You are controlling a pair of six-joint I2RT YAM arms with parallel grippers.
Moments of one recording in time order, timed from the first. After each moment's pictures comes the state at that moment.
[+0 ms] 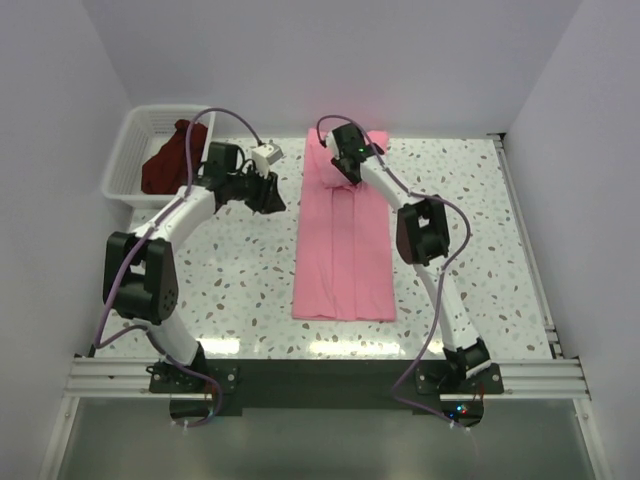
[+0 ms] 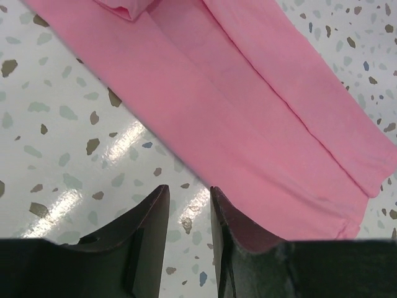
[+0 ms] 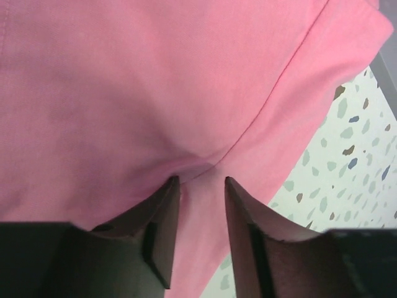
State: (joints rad) left arm -0.20 1.71 1.27 -0.35 0.65 0.17; right arm 0.44 2.64 2.43 -0.69 0.37 -0.44
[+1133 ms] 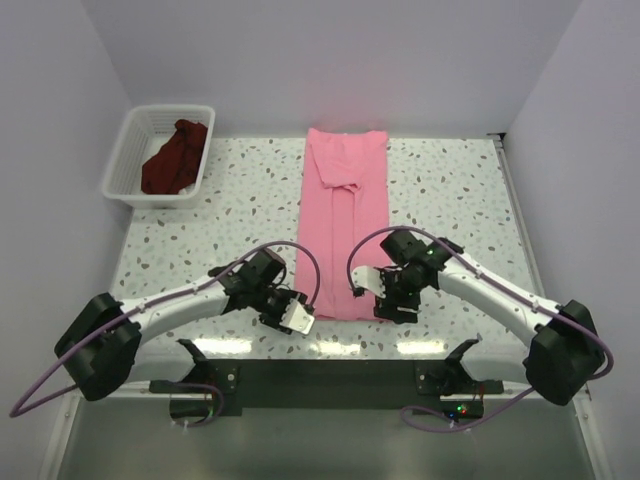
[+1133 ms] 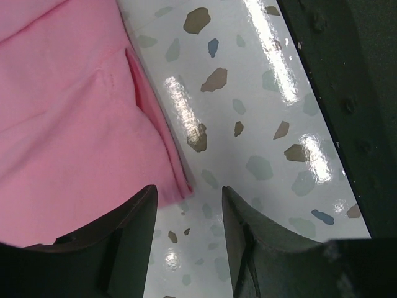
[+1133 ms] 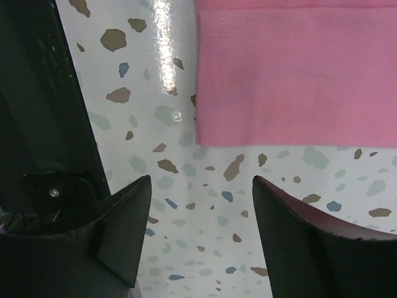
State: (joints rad) left arm -0.76 1.24 0.59 -0.45 0.56 1.13; right arm 0.65 1.25 0.87 -1.00 -0.27 -0.83
